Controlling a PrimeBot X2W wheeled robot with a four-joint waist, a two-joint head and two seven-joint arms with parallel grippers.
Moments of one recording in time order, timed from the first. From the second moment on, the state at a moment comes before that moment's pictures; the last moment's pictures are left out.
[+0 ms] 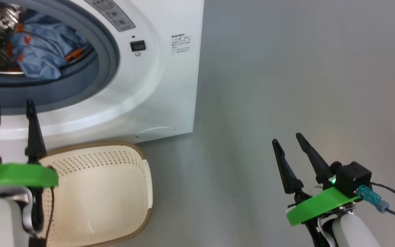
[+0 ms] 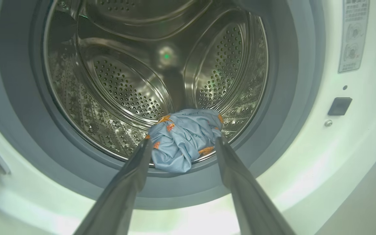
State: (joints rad) left arm -0.40 0.09 0.19 0.28 -0.12 -0.09 -0.26; right arm -0.22 -0.09 0.15 0.21 0.30 0.12 -0.26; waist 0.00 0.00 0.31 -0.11
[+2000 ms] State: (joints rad) left arm 0.08 0.04 0.11 0.09 -0.15 -0.01 -0.26; right arm -0.08 -0.11 0.15 0.22 0.30 0.12 -0.26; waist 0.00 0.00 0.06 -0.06
